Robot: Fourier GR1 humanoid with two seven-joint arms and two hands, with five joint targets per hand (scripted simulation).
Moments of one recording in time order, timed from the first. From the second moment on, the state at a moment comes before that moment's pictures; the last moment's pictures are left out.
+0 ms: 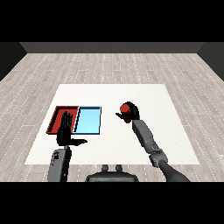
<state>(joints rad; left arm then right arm) 0.01 0.05 0.06 -1.63 0.14 -0.12 -0.44 -0.79 -0.02 -0.09 -0.52 -0.13 -0.14 -0.49</state>
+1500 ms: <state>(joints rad) -0.17 0.00 -0.30 -1.60 0.02 0.13 -0.17 -0.35 0.00 0.33 -1.52 -0.11 -0.39 -0.27</state>
